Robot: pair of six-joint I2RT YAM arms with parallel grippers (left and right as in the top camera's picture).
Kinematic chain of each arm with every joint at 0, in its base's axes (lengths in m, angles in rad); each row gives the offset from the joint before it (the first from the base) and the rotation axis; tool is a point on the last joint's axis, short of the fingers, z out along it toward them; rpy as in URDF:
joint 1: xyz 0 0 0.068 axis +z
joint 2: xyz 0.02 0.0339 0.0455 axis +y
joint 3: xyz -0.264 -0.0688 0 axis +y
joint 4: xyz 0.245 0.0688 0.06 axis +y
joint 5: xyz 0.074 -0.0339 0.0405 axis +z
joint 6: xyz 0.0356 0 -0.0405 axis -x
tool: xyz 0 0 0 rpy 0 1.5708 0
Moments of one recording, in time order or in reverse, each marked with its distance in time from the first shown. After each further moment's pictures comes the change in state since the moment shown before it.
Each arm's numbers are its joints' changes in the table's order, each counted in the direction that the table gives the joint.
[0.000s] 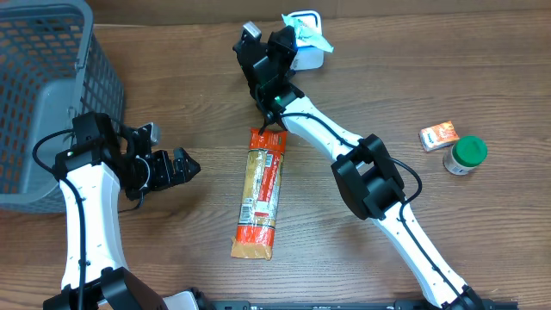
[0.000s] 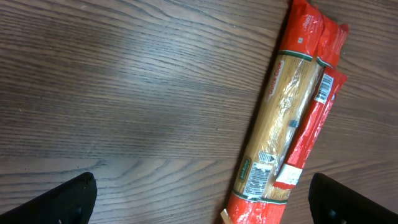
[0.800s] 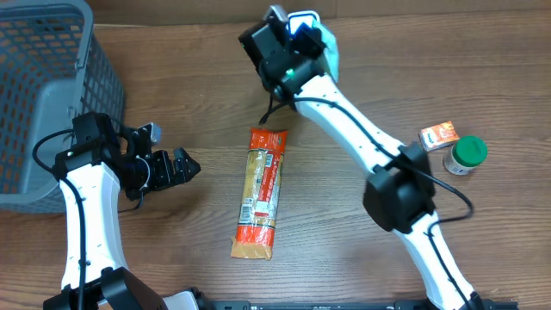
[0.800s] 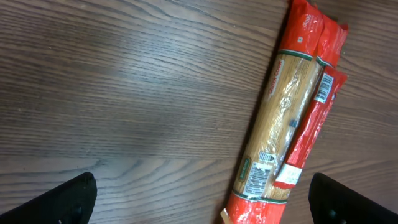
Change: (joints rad) left arm 0.000 0.000 0.000 -0.001 0.000 0.000; right arm -0.005 -0.353 -0.005 1.104 0.034 -0.724
